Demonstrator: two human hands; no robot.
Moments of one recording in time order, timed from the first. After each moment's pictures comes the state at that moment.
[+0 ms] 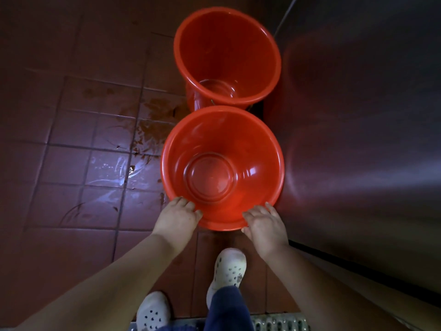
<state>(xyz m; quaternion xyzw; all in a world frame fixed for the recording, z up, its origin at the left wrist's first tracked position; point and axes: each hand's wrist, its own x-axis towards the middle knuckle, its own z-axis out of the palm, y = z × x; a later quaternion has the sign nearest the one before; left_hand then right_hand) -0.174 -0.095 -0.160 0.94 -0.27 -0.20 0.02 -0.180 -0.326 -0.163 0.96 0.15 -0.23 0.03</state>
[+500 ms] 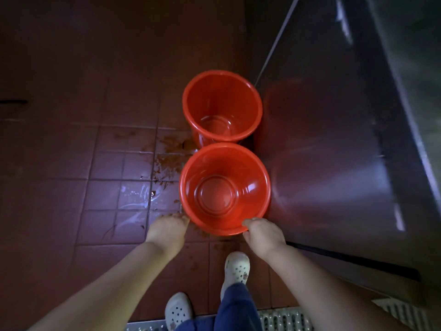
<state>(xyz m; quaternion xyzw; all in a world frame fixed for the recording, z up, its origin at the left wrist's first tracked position) -0.174 -0.044 0.004 0.95 -0.15 -0.29 -0.01 -0.175 -0.279 0.010 0.94 0.06 -0.34 -0.04</state>
